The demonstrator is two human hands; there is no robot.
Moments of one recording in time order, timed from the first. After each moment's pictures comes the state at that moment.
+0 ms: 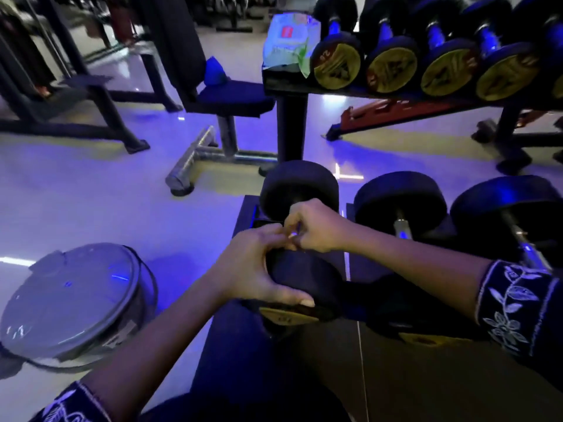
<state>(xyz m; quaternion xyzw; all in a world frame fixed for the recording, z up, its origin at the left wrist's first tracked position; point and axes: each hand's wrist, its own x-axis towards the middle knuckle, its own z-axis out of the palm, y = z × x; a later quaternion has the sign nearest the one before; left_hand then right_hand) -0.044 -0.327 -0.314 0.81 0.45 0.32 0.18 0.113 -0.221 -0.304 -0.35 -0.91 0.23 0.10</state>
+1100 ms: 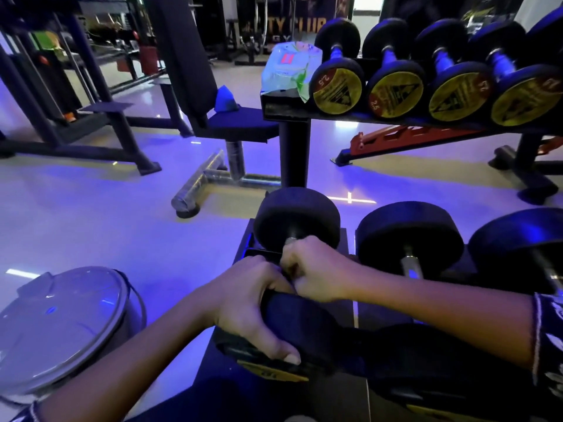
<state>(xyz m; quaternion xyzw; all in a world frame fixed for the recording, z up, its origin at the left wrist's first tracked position) -0.040 -0.293 -0.316 0.83 0.48 0.13 0.27 0.124 -0.218 -0.307 -0.30 -0.93 0.22 0.06</state>
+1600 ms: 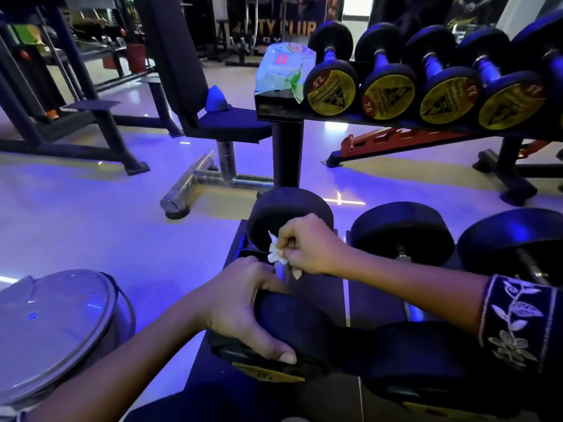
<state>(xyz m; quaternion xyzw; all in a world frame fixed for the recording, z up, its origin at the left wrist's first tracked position) -0.039 -0.294 -0.308 0.83 0.40 0.25 0.29 0.117 -0.200 -0.295 -0.37 -0.89 0.22 0.15</state>
